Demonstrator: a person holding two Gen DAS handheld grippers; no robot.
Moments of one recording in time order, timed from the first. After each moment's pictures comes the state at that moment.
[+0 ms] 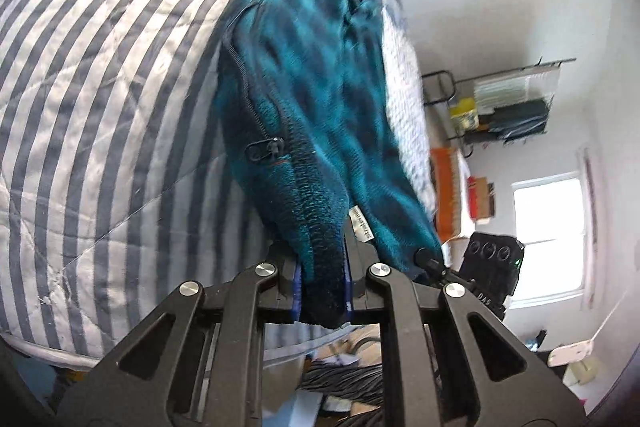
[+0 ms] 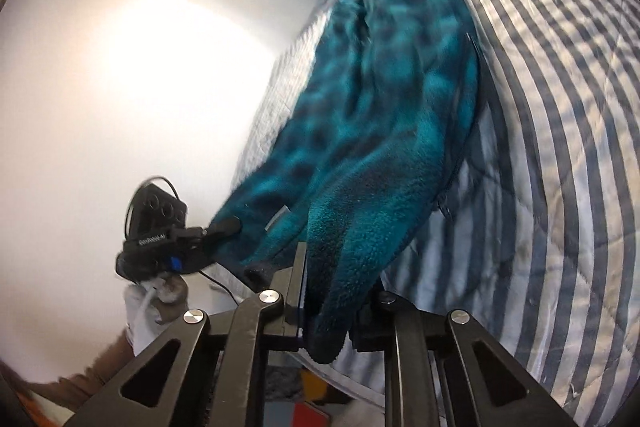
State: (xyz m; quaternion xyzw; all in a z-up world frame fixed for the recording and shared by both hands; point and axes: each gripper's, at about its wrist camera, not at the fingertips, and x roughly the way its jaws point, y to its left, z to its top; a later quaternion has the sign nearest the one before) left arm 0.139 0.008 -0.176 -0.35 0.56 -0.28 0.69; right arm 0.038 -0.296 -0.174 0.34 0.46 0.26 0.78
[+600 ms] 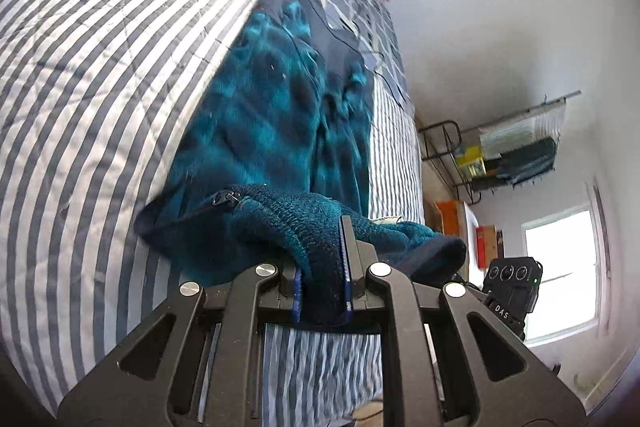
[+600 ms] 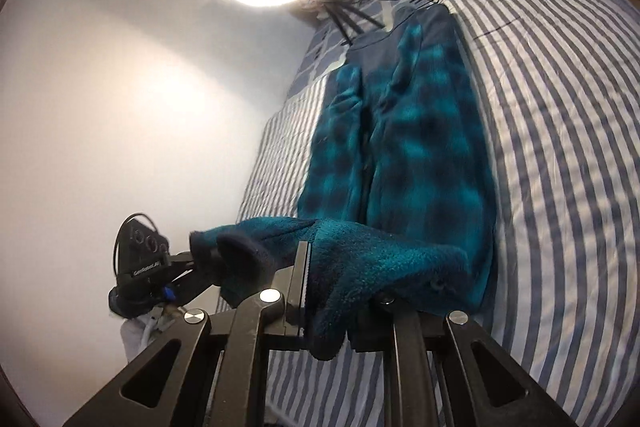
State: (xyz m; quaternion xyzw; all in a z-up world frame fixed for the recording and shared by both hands) left arm 0.263 -0.015 -0.134 -0.36 0.51 -0.22 0.75; right arm 0.173 -0.330 -0.123 0.33 0.44 0.21 0.81
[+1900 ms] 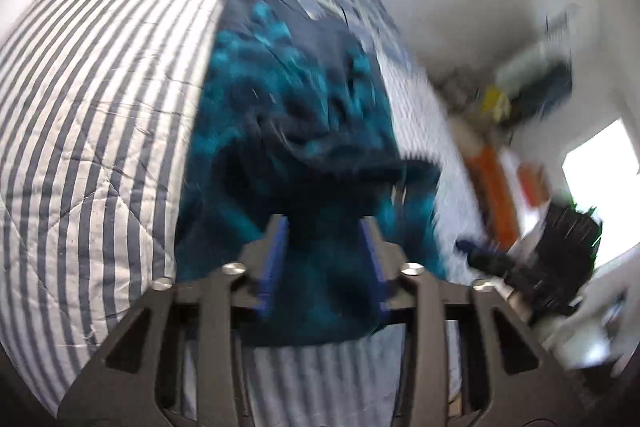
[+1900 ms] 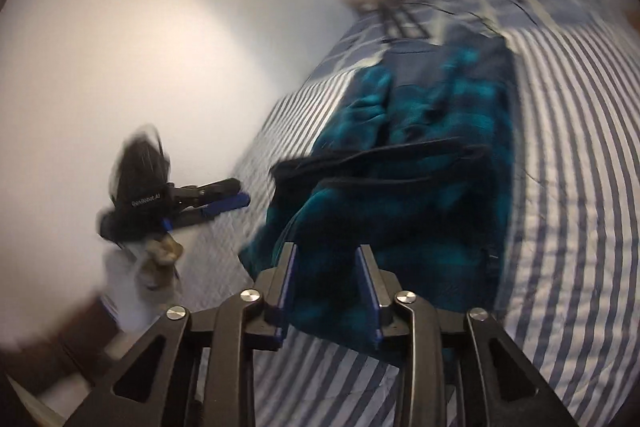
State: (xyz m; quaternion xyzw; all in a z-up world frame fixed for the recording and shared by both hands) left arm 0.315 -0.063 -0.151 -0.17 0.52 -0.27 0.79; right arm 0.218 -0.284 -0.135 0.15 0.43 0.29 0.84
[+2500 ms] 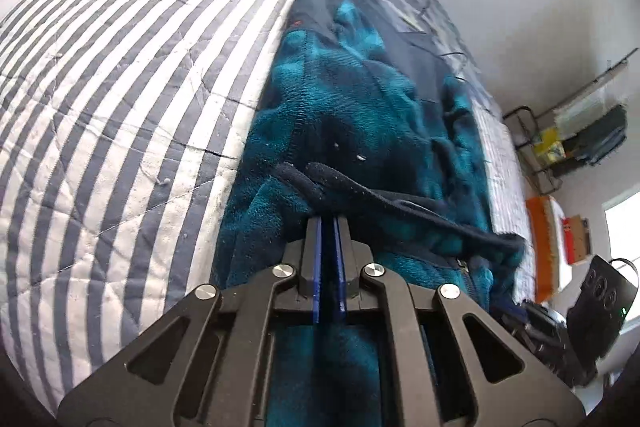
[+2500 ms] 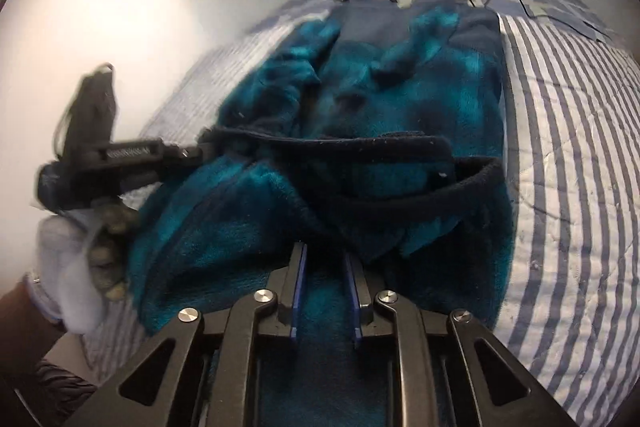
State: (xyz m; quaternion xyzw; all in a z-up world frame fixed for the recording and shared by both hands) left arm 0.387 -0.055 -0.217 -0.22 0.52 -0.16 0.81; right arm 0.266 -0.298 -0.185 0.10 0.47 0.22 0.85
